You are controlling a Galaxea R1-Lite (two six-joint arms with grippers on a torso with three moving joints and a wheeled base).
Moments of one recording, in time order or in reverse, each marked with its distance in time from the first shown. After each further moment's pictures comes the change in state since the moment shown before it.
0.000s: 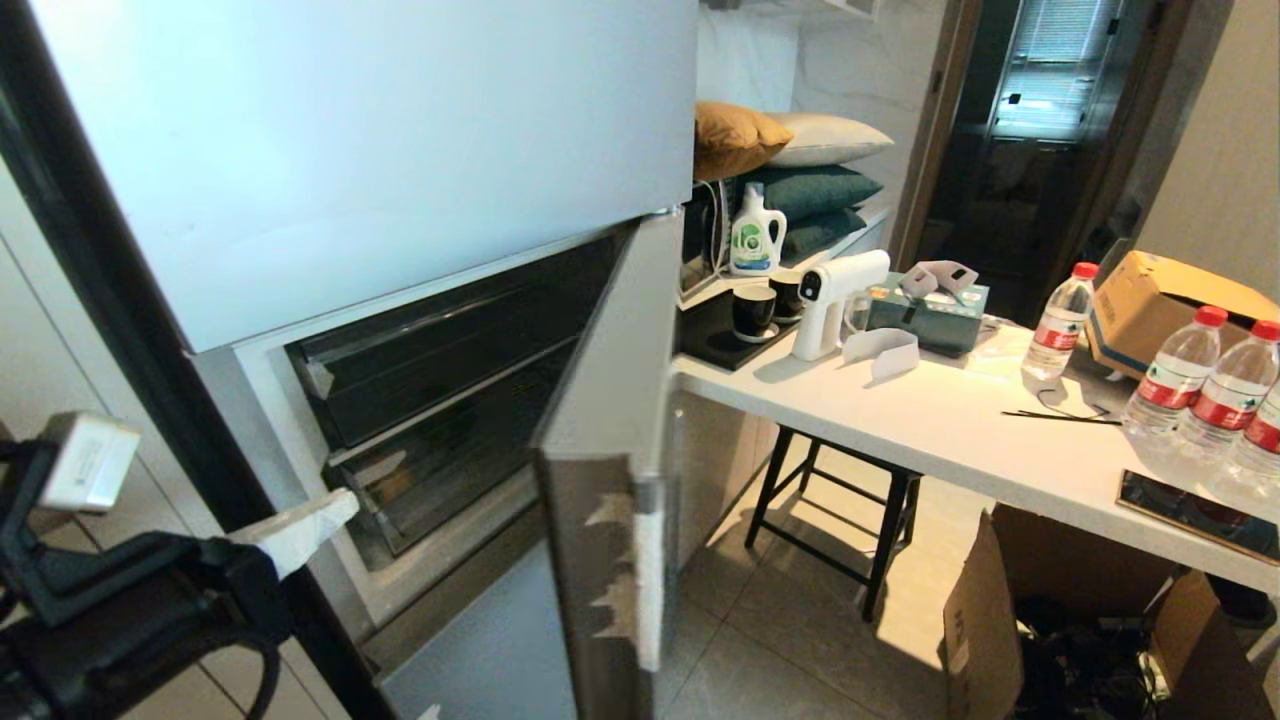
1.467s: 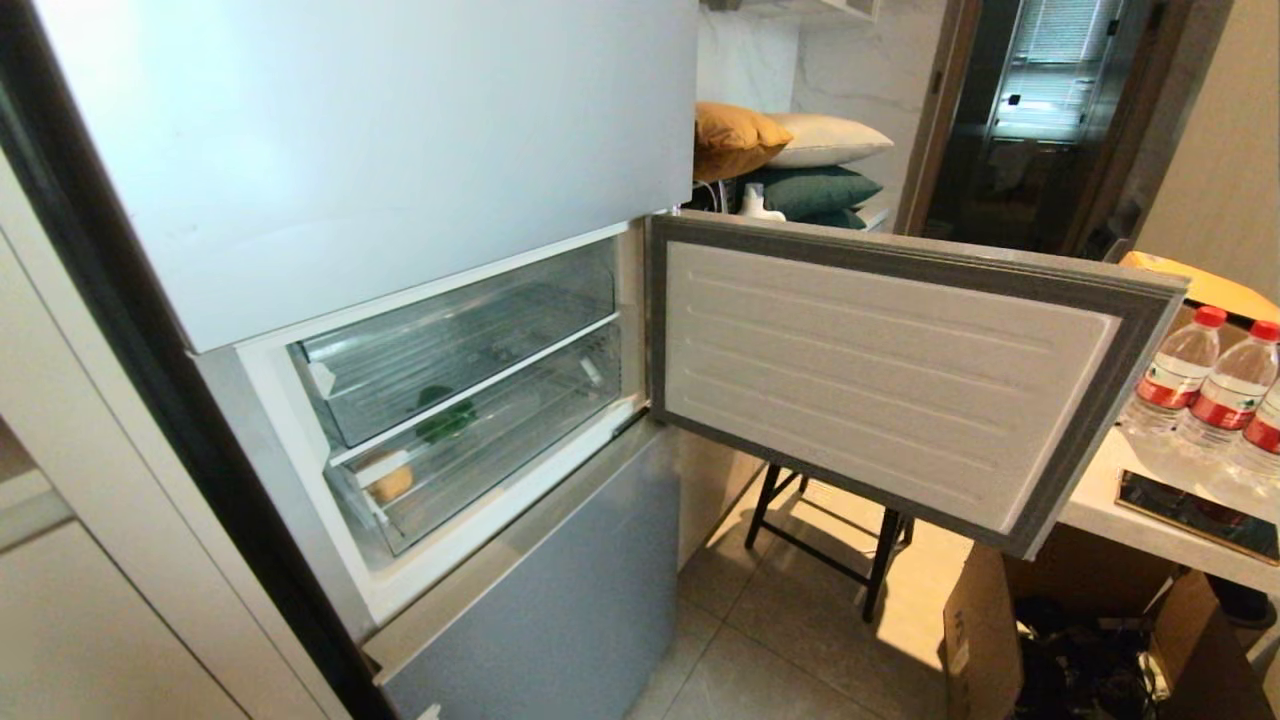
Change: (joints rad) left arm 0.328 -0.878 0.185 0.635 0.254 0.223; right arm 0.000 0.000 0.000 0.000 0.000 -0.007
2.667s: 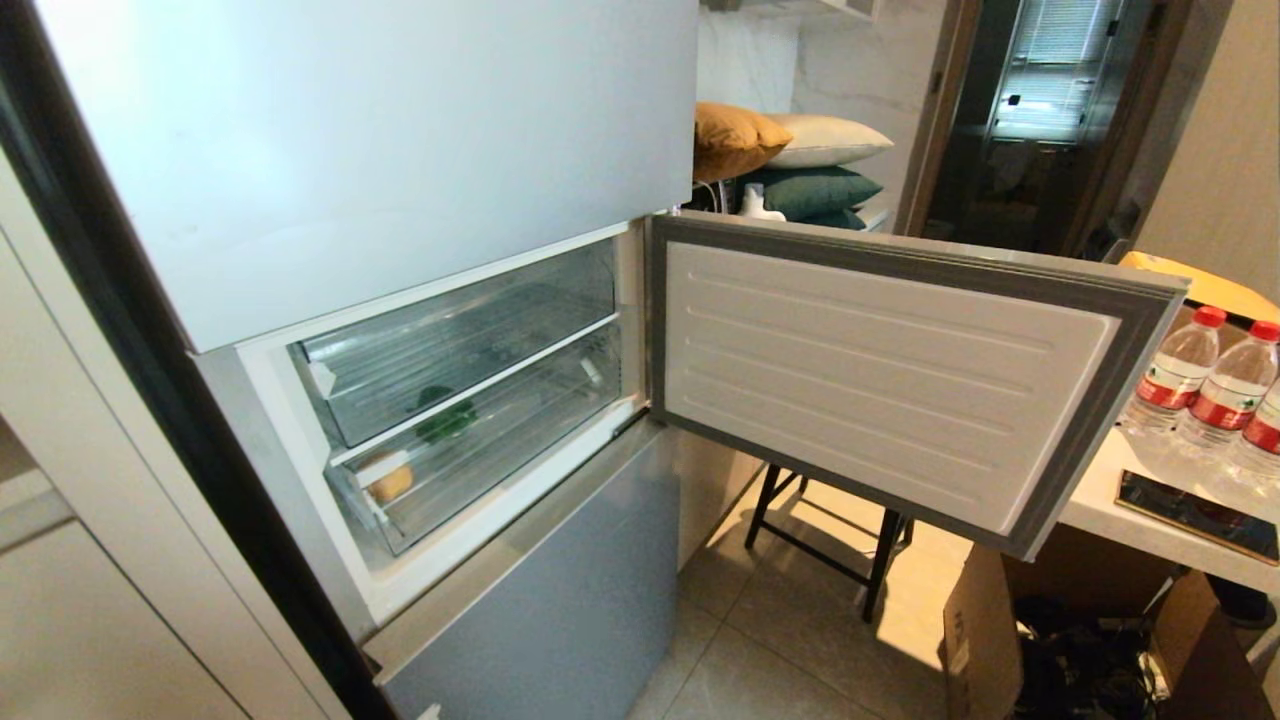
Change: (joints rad) left arm -0.079 -0.310 0.087 0.133 -0.164 -0.031; right arm 0.000 0.000 0.000 0.000 0.001 0.002
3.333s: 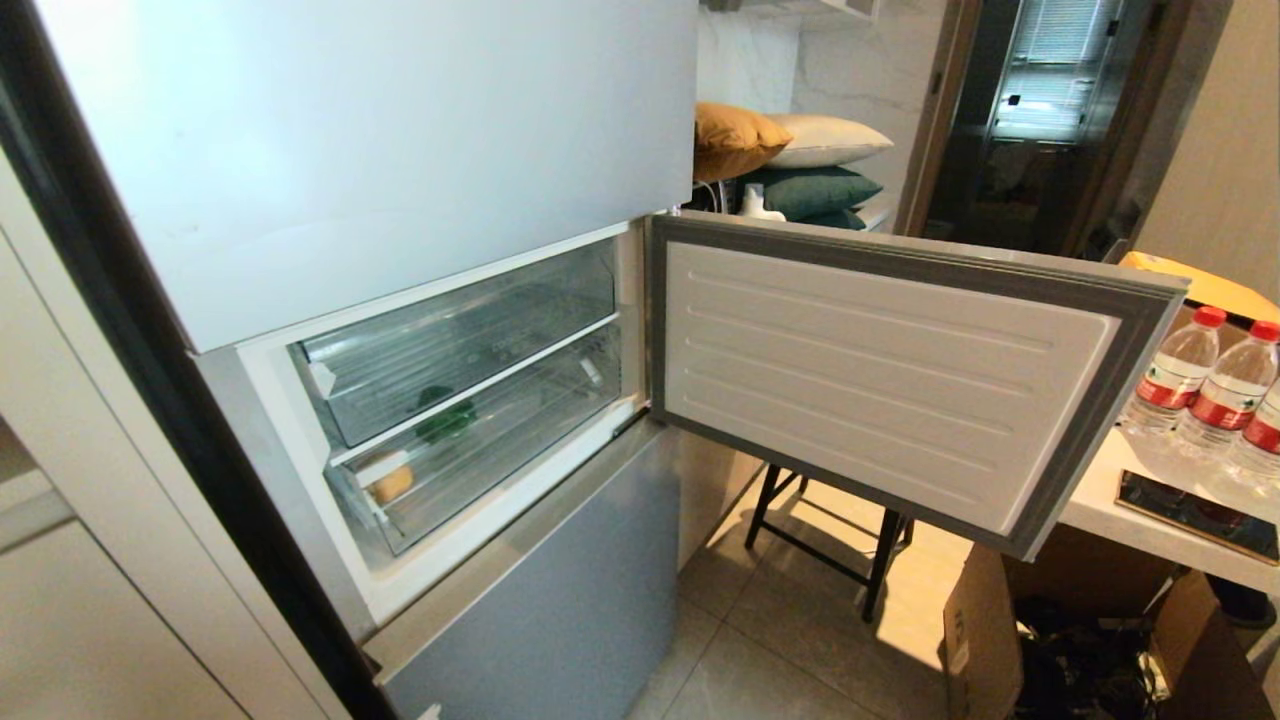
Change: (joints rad) left arm 0.000 -0.002 0.000 -0.002 0.002 -0.023; right arm 0.000 0.000 0.000 0.000 0.000 -0.001
